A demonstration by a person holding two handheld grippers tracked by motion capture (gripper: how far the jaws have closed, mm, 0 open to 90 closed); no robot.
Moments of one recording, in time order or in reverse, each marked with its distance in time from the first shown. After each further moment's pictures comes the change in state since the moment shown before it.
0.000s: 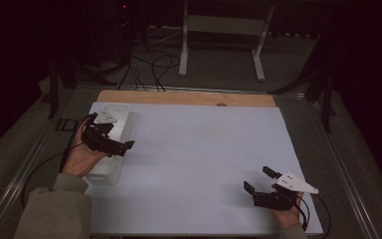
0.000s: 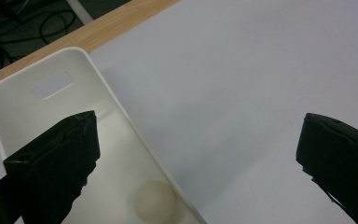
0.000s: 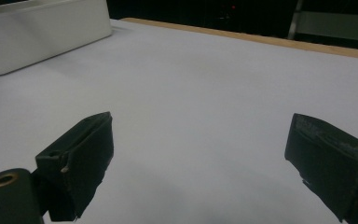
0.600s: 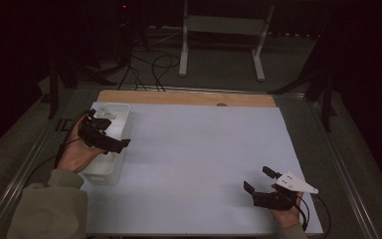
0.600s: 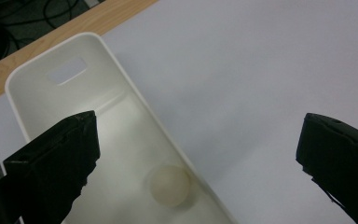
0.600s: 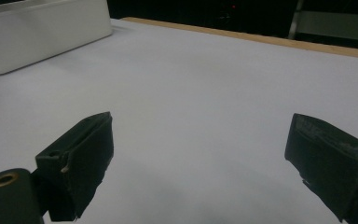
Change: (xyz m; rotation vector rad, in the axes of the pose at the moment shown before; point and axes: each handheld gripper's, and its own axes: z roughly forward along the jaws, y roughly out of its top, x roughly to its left) left arm 0.009 0.008 -0.005 0.078 0.021 0.011; right arm 0.000 0.000 0.000 0.001 0.002 -0.003
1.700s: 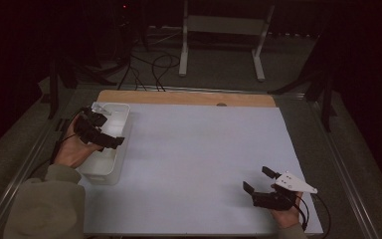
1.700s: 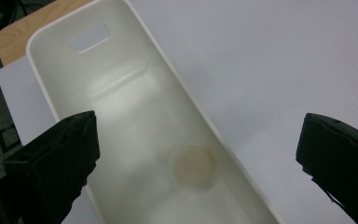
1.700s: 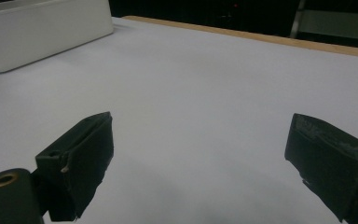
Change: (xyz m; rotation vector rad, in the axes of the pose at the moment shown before) left arm 0.020 -0.002 0.006 0.097 0.041 -0.064; right arm 0.001 0.000 0.001 0.004 0.004 -0.002
